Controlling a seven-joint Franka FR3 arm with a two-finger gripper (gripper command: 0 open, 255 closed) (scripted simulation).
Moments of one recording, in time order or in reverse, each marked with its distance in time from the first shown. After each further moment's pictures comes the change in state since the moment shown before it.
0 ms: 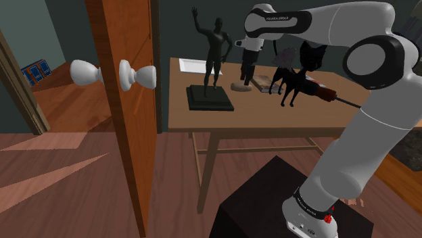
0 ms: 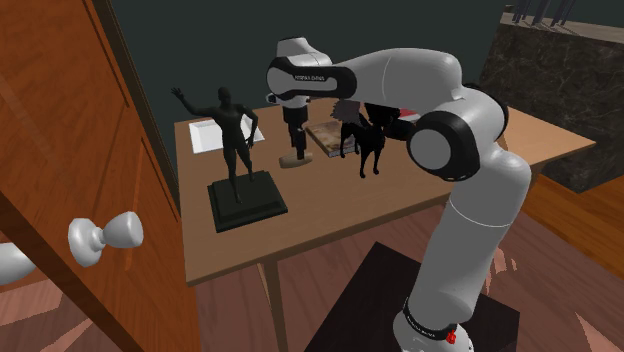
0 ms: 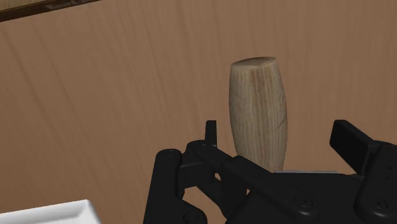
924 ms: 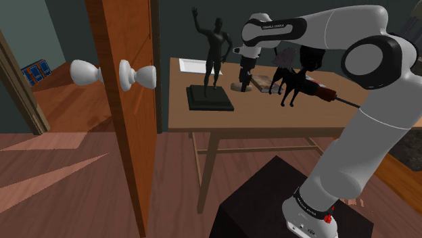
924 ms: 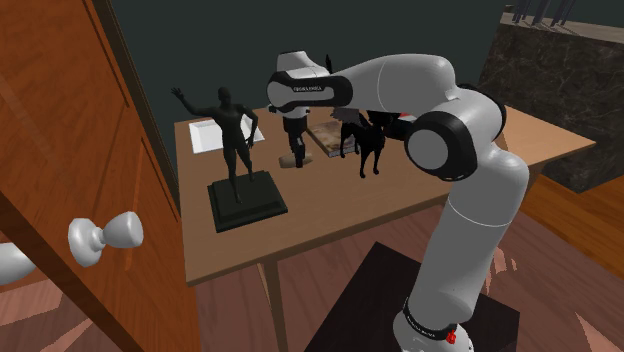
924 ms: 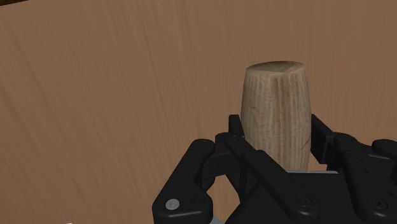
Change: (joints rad) arm -0.001 0.010 0.000 -0.074 0.006 0.085 -0.017
